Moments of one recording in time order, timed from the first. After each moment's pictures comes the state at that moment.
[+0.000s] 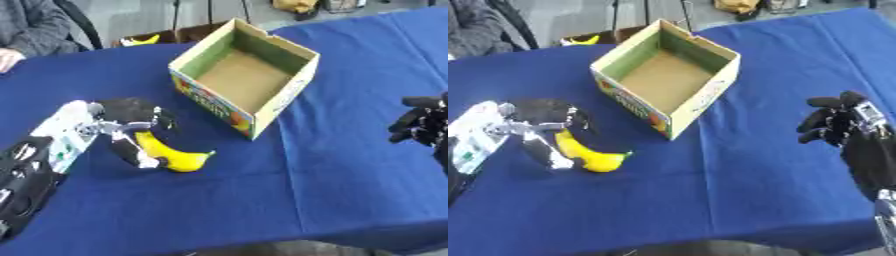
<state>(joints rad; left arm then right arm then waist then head) -0.47 0.60 -0.28 -1.39 -0.80 -0.58 -0.53 -0.20 -0.38 0.14 -1.81 -0.24 0.04 0.13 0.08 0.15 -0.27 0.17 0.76</state>
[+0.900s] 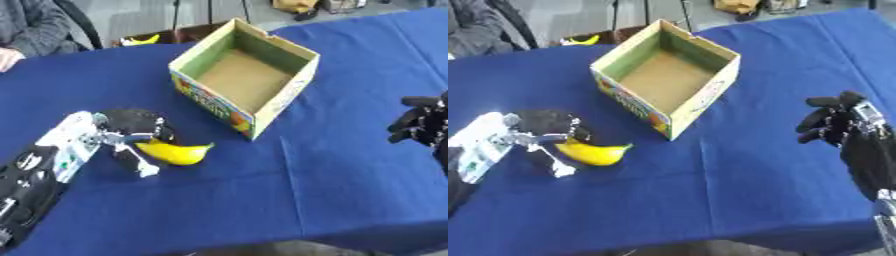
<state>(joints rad) -0.45 0.59 -0.30 -1.38 -0.82 -0.60 -0.51 -0.20 -0.38 0.14 -1.81 -0.24 0.04 0.13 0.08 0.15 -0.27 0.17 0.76</state>
